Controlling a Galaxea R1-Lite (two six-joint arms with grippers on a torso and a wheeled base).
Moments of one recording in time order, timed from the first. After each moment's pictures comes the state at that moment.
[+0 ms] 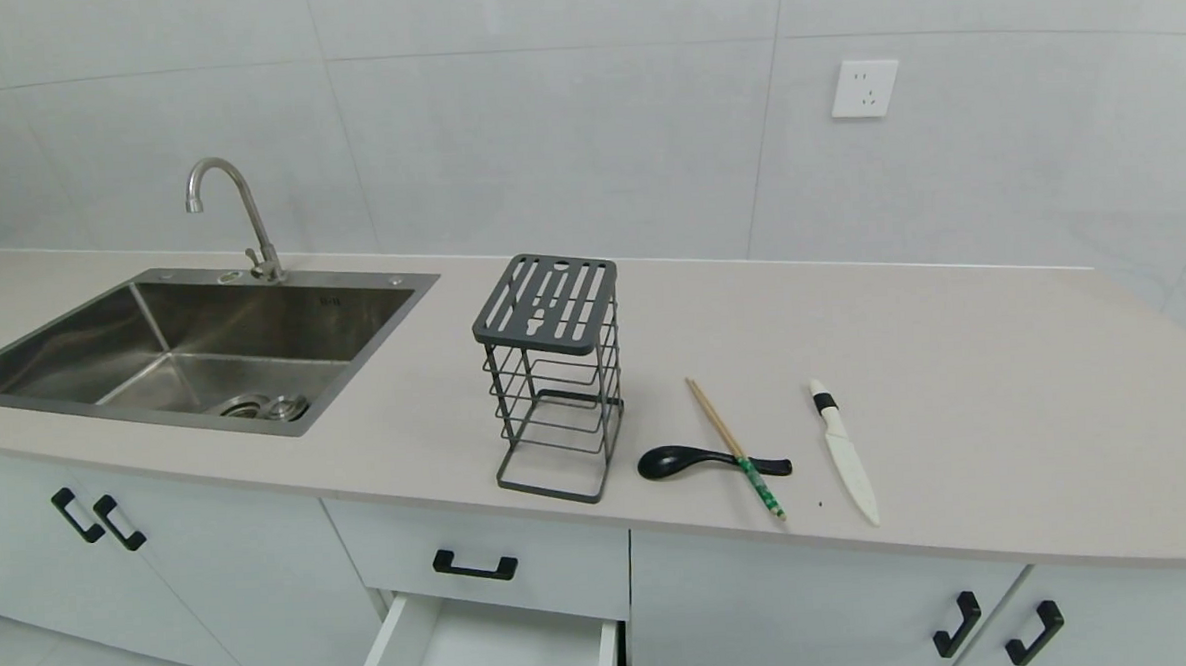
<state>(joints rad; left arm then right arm) 0.00 0.00 0.00 0.00 -0.04 0.01 0.00 0.00 0.00 0.01 -0.02 0.02</state>
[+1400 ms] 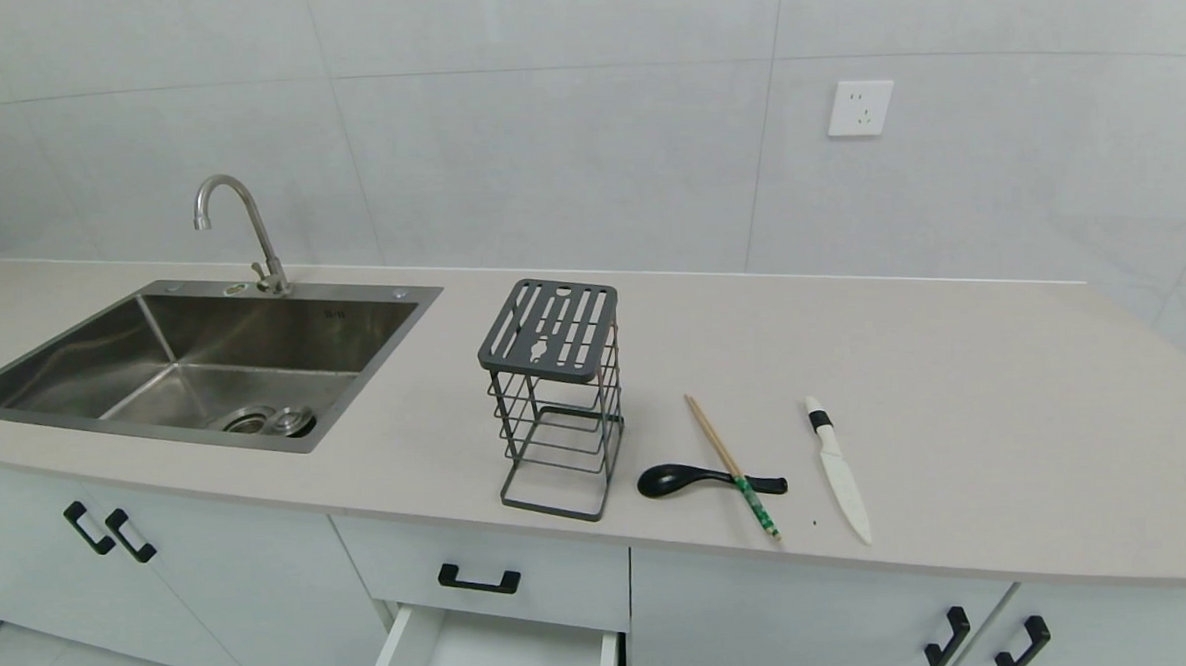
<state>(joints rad) 0.00 0.00 0.00 0.00 -0.04 0.01 -0.01 0.03 -0.13 -0.16 0.04 0.03</state>
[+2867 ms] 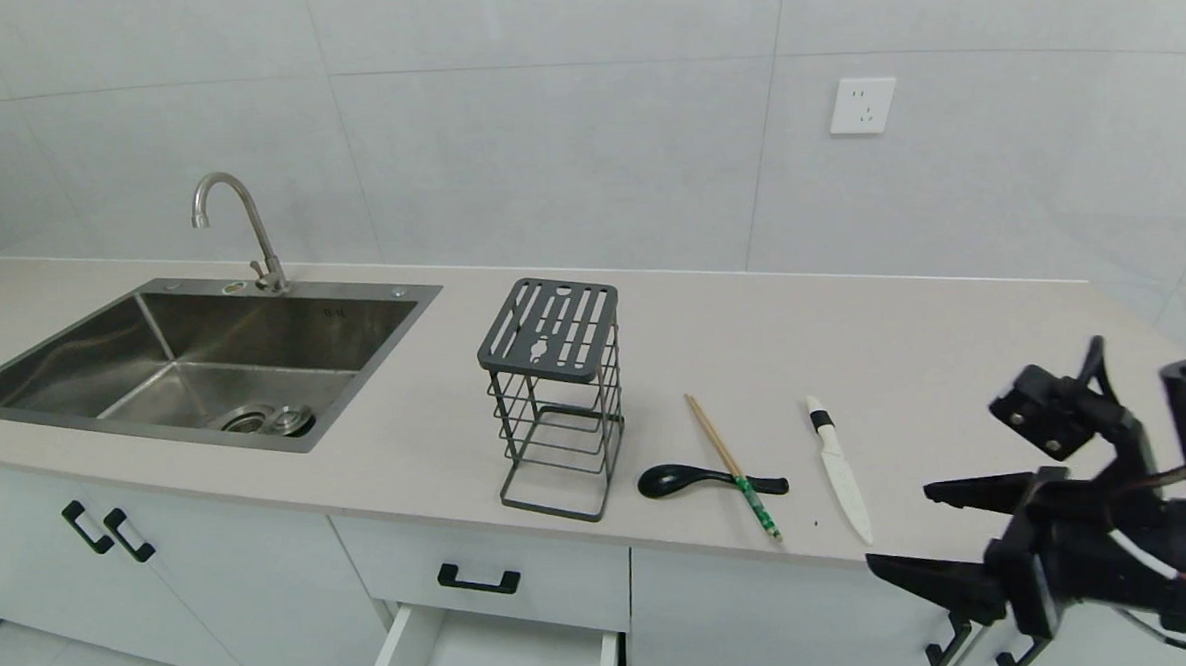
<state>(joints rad) 0.00 0.00 0.00 0.00 -0.04 0.01 0.39 1.41 -0.44 -0.31 0.30 -0.06</state>
